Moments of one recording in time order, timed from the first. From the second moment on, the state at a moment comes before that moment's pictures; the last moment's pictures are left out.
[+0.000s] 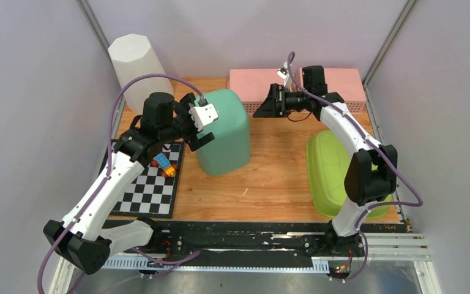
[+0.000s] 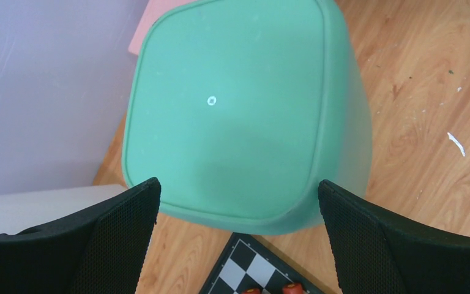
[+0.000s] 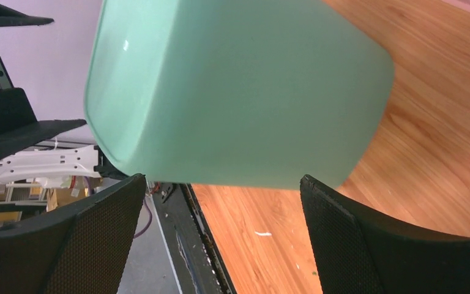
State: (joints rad) left arm -0.46 1.11 1.23 -0.58 0.31 0.68; right arm 0.27 1.74 1.53 -0.42 -0.97 0.31
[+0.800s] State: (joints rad) left arm -0.69 1.23 1.25 -0.48 0.10 0.66; right arm 0.23 1.65 1.33 -0.42 -1.01 0.20
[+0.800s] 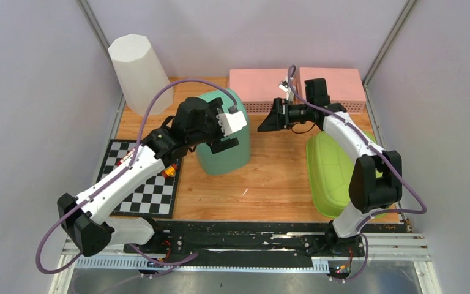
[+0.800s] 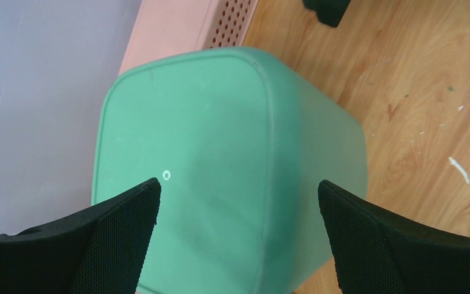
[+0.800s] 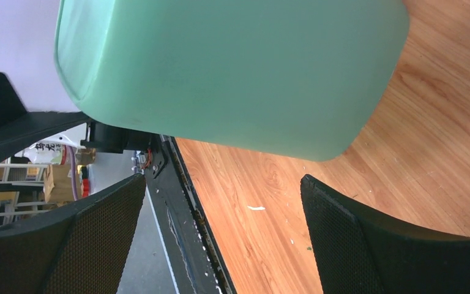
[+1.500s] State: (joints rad) left arm -0.71 1.35 1.24 -0.39 -0.34 0.60; right arm 0.21 1.60 1.28 -0.40 -1.02 0.19
